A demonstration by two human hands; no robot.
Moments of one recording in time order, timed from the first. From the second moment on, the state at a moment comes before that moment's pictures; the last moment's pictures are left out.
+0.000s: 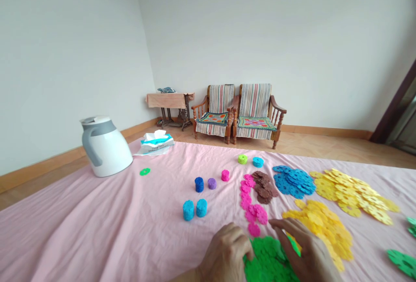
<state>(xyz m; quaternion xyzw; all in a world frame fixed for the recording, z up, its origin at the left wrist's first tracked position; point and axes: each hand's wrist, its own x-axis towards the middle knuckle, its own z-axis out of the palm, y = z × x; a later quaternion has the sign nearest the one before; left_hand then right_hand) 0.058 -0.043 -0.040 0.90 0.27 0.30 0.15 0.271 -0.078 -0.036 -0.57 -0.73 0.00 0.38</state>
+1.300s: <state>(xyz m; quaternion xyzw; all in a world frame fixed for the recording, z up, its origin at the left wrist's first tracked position) -0.066 0.030 0.016 0.87 0.40 0.15 0.24 0.104 0.009 -0.003 -0.50 -0.84 0.11 0.18</state>
